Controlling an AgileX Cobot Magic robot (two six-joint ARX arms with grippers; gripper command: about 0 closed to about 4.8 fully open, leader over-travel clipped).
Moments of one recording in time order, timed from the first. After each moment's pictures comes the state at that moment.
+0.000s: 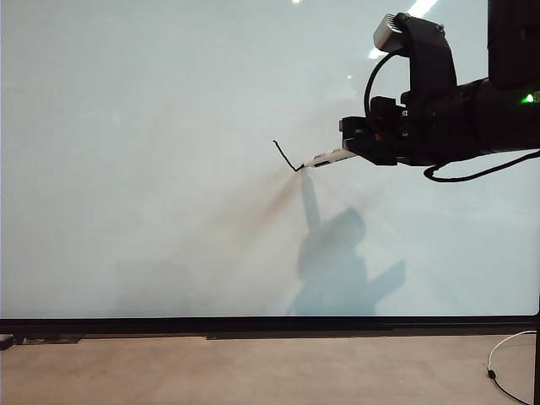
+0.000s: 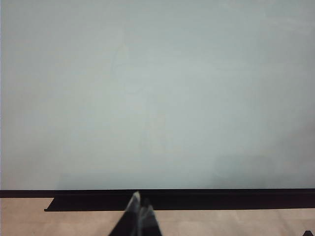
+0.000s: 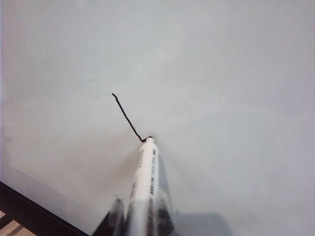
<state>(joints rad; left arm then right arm) 0.00 0.00 0.00 -0.03 0.00 -0.01 0.46 1.59 0.46 1.19 -0.08 -0.03</state>
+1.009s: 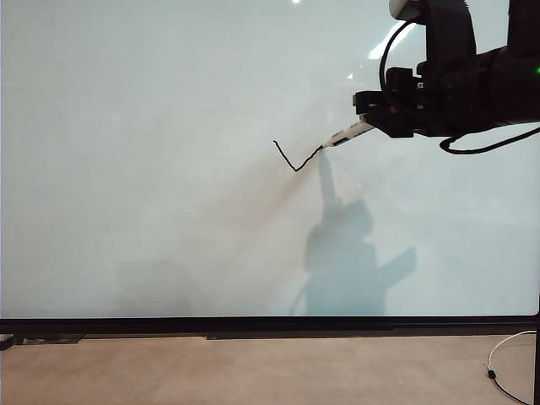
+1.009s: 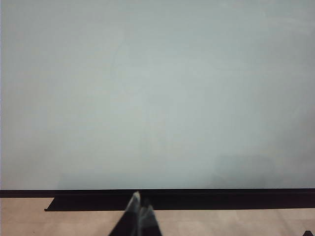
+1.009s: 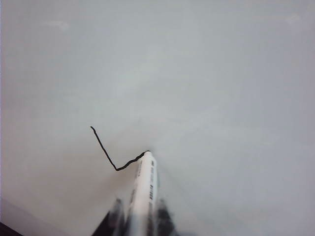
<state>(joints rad) 0.00 0.00 0.00 -0.03 0.00 -0.01 0.44 1.50 0.45 1.18 -0.02 -0.09</state>
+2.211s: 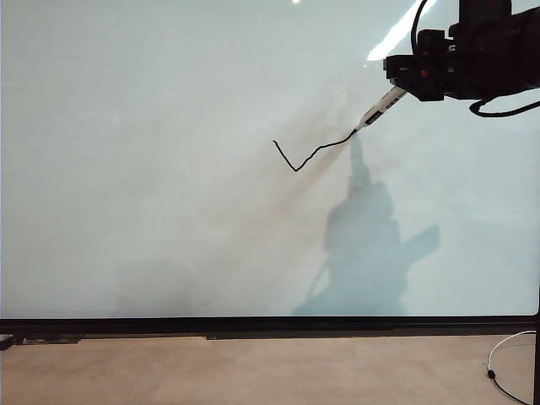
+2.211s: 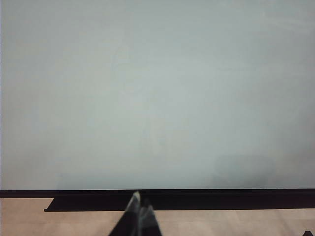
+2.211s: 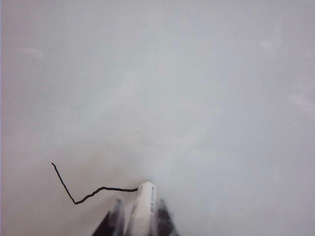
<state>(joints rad) 0.00 0.00 0.00 -0.03 0.00 -0.01 0.37 1.37 0.45 1.13 -0.04 -0.13</state>
